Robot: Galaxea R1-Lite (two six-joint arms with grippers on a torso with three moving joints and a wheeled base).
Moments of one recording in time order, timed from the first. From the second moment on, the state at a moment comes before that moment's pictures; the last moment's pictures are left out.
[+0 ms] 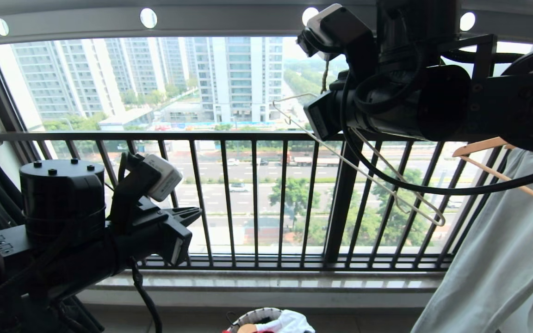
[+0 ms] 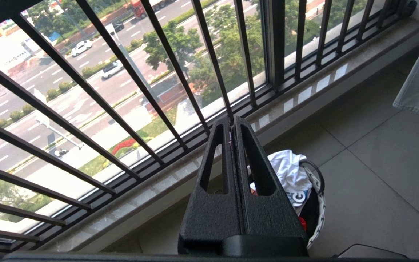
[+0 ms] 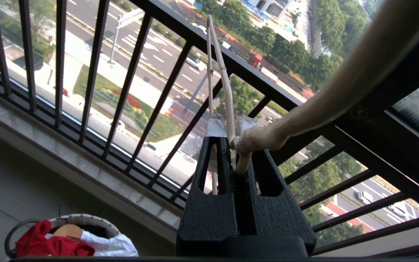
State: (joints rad) left arm -0.51 1.45 -0.63 -0.56 0.02 0.22; right arm 0.72 1.84 -1.76 0.12 -0.45 -0.35
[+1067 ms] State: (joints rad) left arm -0.56 1.24 -0.59 -0.28 0.02 0.23; right arm 0.85 1.51 -1.42 0.14 -0.46 -0.28
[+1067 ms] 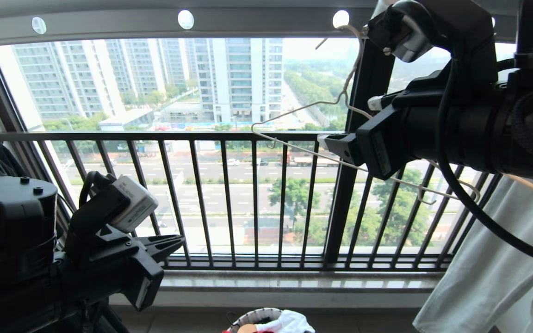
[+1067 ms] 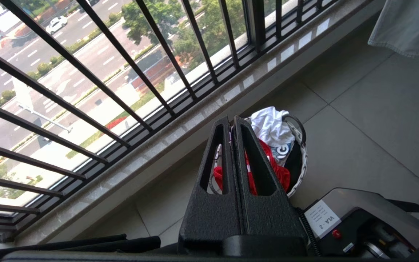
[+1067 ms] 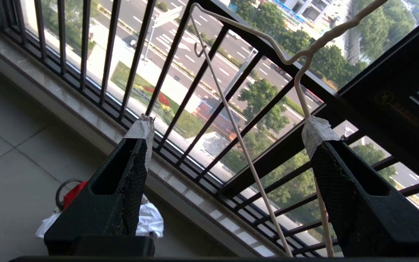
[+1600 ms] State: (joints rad) left arm -0.56 0.84 -0.53 0.09 0.02 0.15; right arm 0.84 0.99 -1.04 0.31 -0.30 -0.13
